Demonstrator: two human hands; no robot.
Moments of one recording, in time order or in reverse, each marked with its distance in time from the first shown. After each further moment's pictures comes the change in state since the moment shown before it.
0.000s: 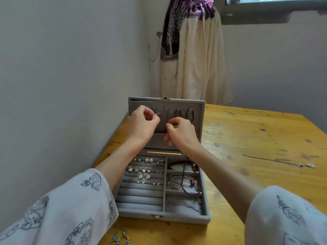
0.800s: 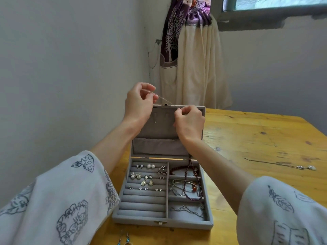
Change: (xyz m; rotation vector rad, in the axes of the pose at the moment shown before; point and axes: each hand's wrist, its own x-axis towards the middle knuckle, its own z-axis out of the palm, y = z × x) left_hand 0.030 0.041 -0.026 -0.327 0.011 0.079; right_hand 0.019 -0.026 -0.010 0.151 0.410 0.070
